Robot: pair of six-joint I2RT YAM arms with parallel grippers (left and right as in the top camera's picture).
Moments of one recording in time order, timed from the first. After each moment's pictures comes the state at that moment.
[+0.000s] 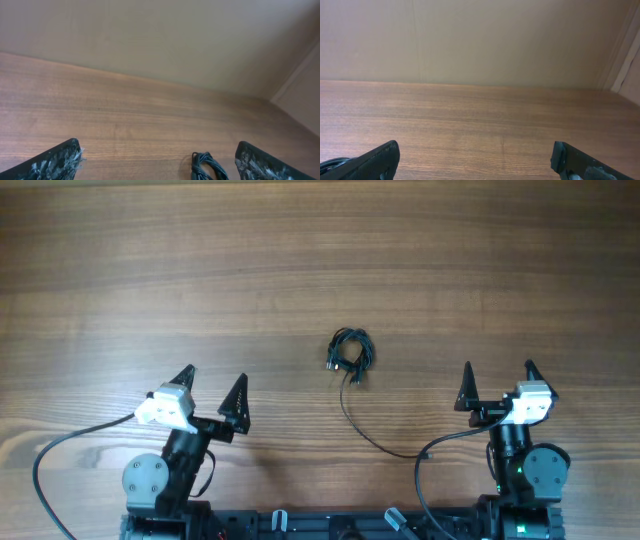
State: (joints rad) left arm -0.06 0.07 0.17 -0.15 0.23 -0.31; right arm -0.05 0.02 0.01 0.00 -0.05 -0.04
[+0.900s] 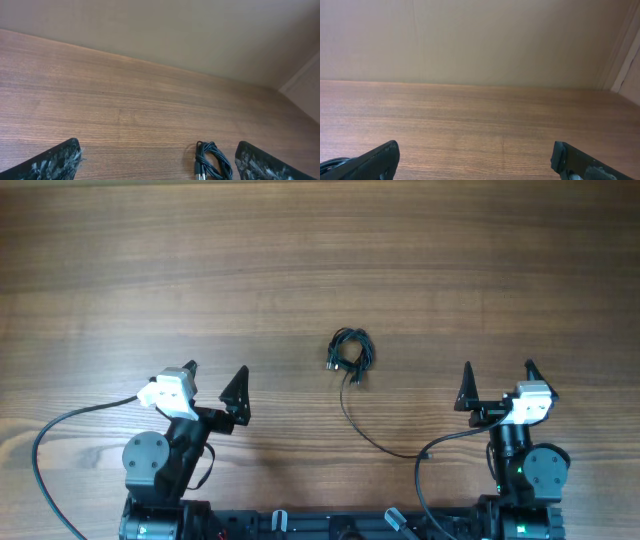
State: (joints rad) left arm -0.06 0.25 0.24 -0.16 0.22 -0.31; right arm -0.05 0.02 0.01 0.00 -0.05 -0.04
